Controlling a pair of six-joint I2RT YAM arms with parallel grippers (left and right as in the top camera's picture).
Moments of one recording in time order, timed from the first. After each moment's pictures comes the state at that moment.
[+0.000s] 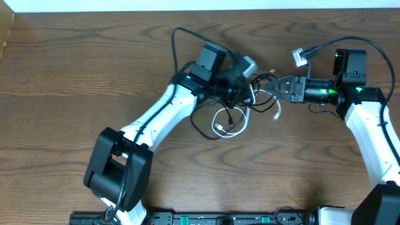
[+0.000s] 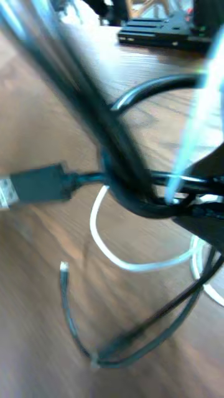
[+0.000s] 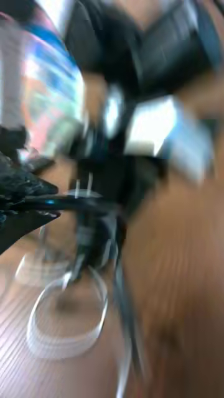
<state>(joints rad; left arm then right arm) -0.52 1.84 1.34 -0.38 0.69 0.05 -0.05 1.50 1.09 -0.57 -1.16 0.24</state>
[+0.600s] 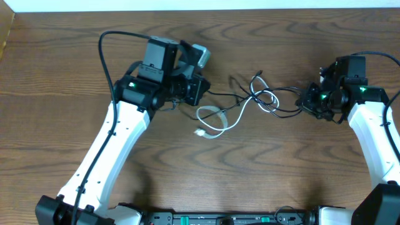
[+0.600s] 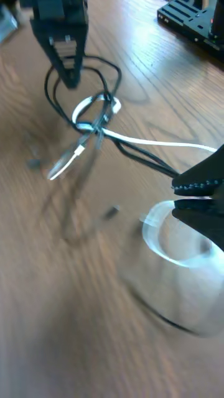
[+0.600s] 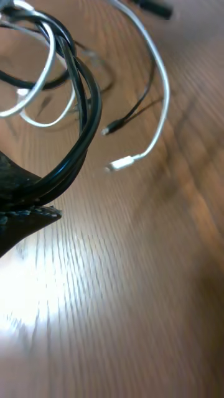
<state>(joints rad) -0.34 1.48 1.34 -0.76 0.49 -0.04 -0.07 1.50 1.10 -0.81 -0.34 0.44</state>
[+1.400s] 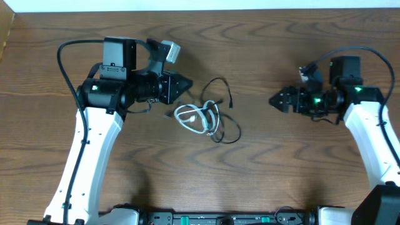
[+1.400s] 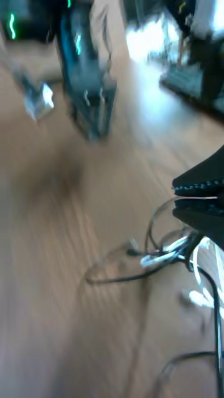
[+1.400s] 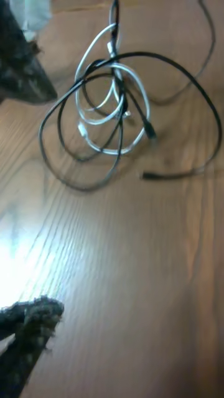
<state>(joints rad) -0.14 1.40 1.34 -0.83 0.81 0.01 -0.01 1.50 1.10 -0.80 -0.60 0.11</state>
